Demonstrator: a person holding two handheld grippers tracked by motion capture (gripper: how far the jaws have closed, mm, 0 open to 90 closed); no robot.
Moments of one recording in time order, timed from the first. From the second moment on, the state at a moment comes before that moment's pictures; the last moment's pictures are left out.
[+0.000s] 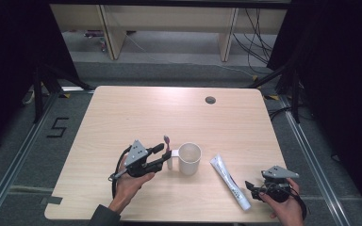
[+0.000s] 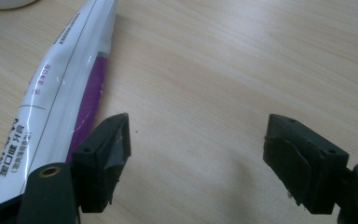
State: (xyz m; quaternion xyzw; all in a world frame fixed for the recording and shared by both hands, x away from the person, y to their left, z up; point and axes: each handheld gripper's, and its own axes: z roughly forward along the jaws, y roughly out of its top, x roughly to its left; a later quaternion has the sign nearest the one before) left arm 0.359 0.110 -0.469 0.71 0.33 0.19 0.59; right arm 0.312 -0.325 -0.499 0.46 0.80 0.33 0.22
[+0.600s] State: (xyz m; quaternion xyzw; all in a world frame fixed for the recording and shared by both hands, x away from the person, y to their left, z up) left arm 0.342 0.118 -0.460 0.72 0.34 0.18 0.58; right arm 0.313 -0.325 -0.499 0.45 0.80 0.33 0.22
